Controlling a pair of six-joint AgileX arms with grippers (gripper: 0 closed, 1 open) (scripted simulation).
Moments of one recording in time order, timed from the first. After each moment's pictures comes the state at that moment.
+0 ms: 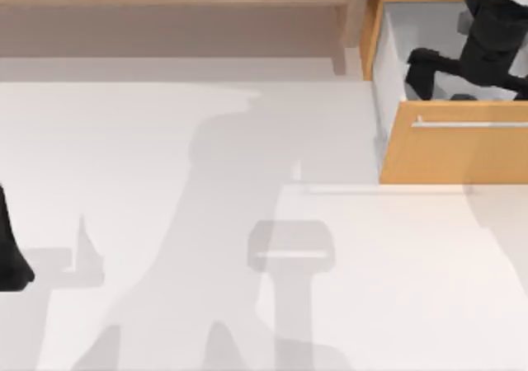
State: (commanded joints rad) left arm 0.00 0.00 0.00 0.00 0.00 0.00; right arm 0.15 2.47 2.11 -1.12 0.06 0.56
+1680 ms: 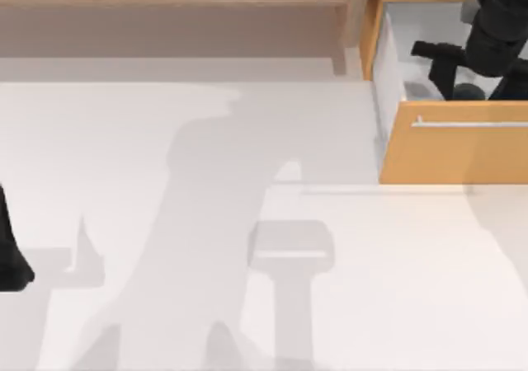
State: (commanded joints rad) left arm 0.00 0.00 0.00 0.00 0.00 0.00; right arm 0.15 2.41 2.09 -1.14 0.06 0.52
